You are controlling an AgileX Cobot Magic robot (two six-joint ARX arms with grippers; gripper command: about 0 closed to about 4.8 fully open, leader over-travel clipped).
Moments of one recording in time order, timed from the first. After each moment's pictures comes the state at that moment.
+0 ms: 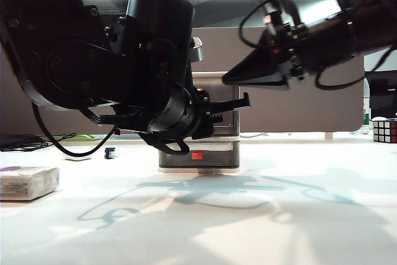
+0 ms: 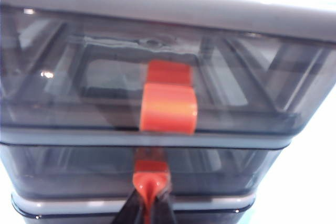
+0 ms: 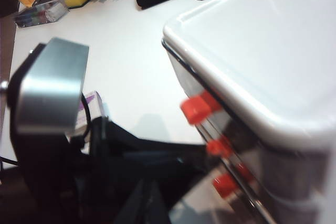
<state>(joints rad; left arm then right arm) -0.88 1.96 0.77 1.01 -0.65 -0.27 0.34 1.56 0.77 0.43 -0.76 0.00</state>
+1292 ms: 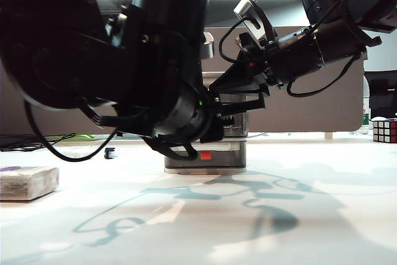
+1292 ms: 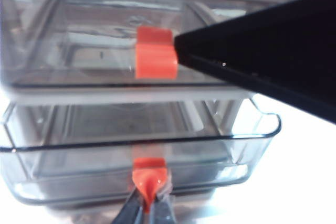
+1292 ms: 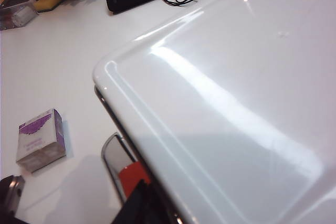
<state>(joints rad) -0.97 1.94 0.73 1.01 -0.73 -0.28 0.35 1.71 0.92 0.44 -0.66 0.00</state>
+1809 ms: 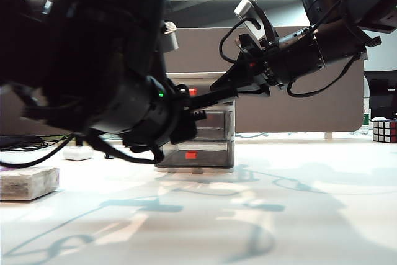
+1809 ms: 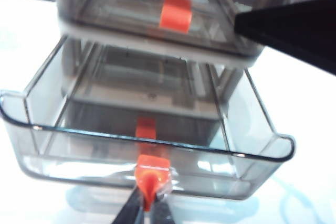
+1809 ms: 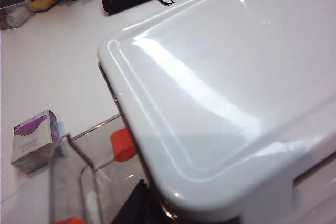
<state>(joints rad) -1.01 1.79 0.54 1.00 -0.76 -0.44 0.35 1.71 0.92 0.44 -0.66 0.00</state>
